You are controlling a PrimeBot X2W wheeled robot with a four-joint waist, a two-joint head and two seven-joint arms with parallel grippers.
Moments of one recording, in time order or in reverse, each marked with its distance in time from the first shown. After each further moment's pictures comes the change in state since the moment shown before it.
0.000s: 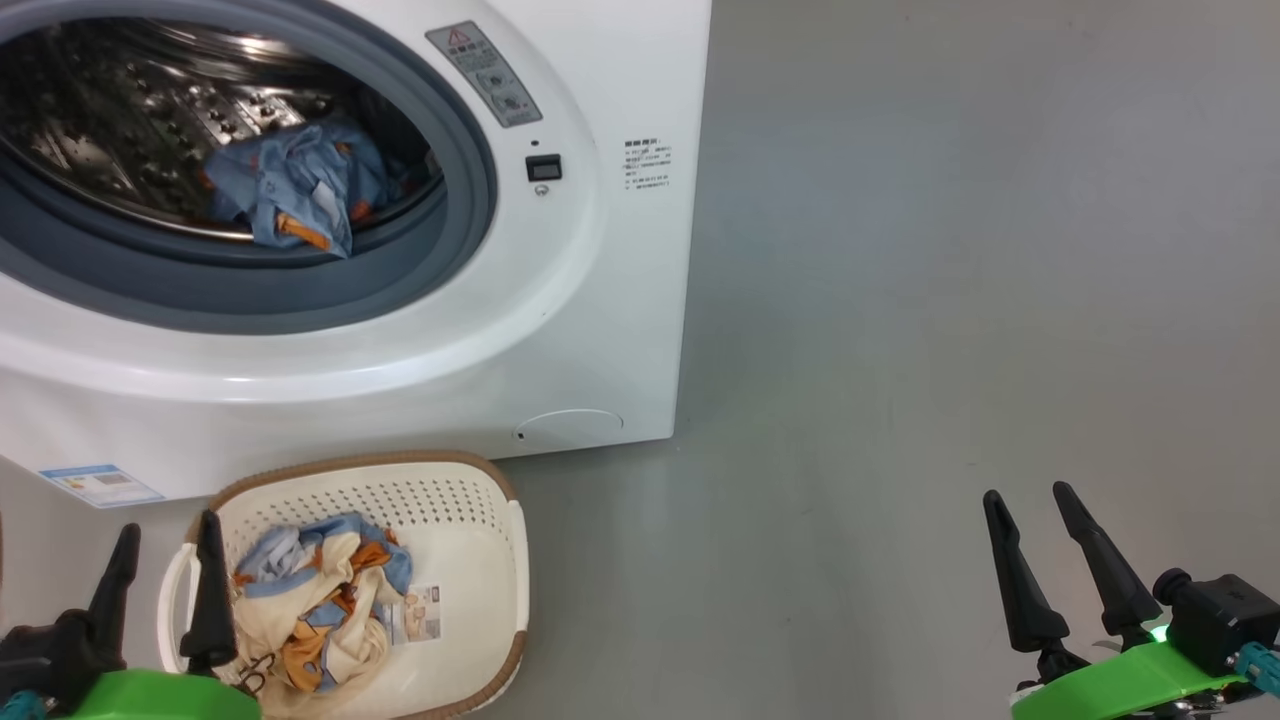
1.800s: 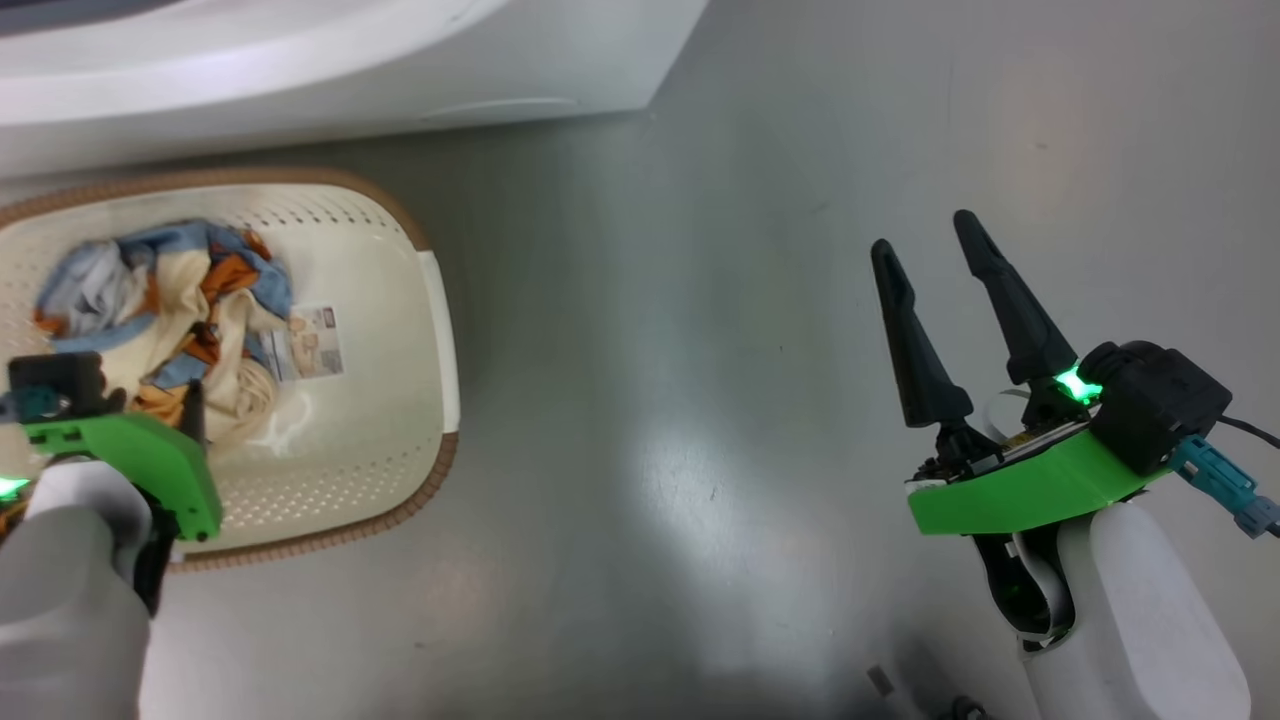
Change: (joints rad) left arm -0.756 0.095 -0.328 0.943 -0.030 0.000 0.142; right arm -0.375 0.061 0.125 -0.063 -0.074 0.000 0.000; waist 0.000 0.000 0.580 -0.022
